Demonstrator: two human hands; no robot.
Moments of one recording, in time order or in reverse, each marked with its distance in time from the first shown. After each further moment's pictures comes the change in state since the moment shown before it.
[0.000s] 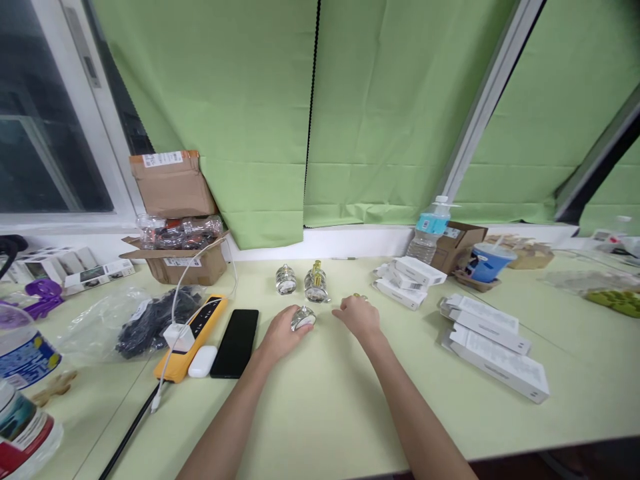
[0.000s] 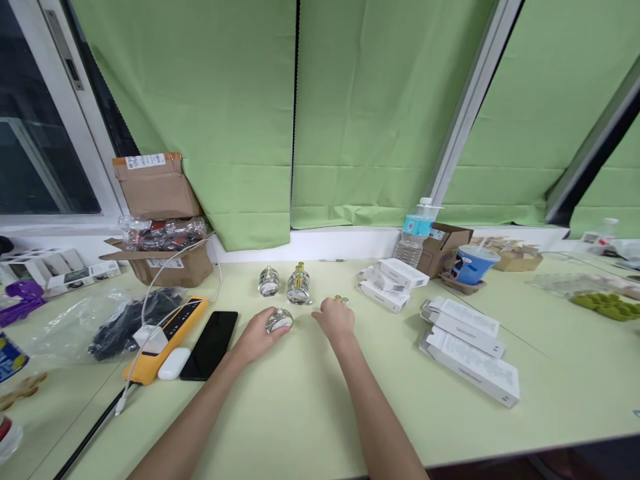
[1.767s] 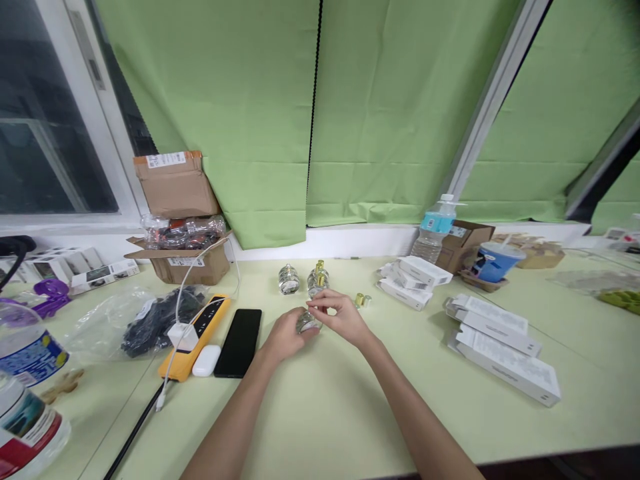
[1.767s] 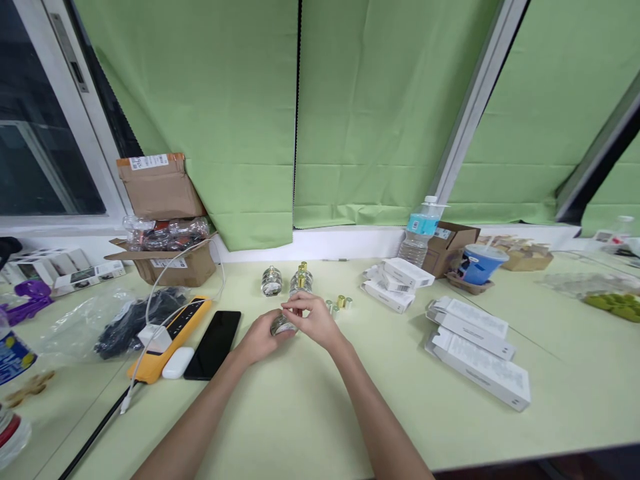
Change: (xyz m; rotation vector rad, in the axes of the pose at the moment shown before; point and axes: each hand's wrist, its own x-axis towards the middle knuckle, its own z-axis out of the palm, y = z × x) left_hand -0.002 0.010 -0.003 -0.045 -0.058 0.002; right_hand -0.029 -0.039 -0.012 1.002 0.032 -0.735
